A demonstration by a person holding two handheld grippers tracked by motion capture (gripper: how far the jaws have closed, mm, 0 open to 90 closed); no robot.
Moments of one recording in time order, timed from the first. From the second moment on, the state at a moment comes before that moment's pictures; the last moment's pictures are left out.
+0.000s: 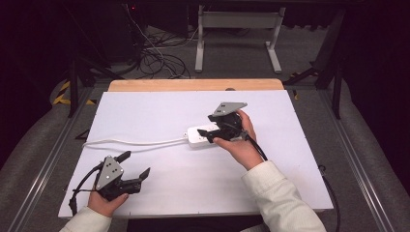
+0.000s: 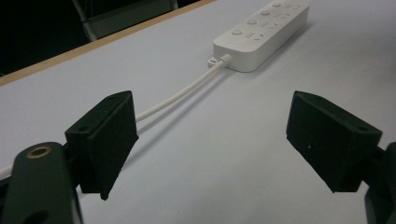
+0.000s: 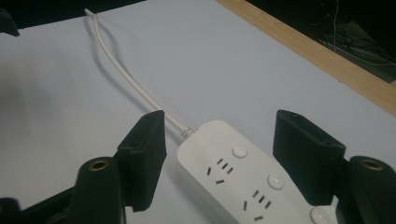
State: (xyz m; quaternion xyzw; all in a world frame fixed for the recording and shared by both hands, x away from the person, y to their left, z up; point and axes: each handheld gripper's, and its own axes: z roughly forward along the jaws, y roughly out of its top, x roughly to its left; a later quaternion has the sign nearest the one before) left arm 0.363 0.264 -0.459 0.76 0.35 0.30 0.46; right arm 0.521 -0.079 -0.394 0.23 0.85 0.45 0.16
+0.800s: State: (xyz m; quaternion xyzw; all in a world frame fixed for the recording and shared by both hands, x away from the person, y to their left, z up) left arm 0.363 0.264 -0.459 0.76 0.35 0.30 0.46; right arm 0.460 -0.174 -0.421 0.27 0.81 0.50 0.16
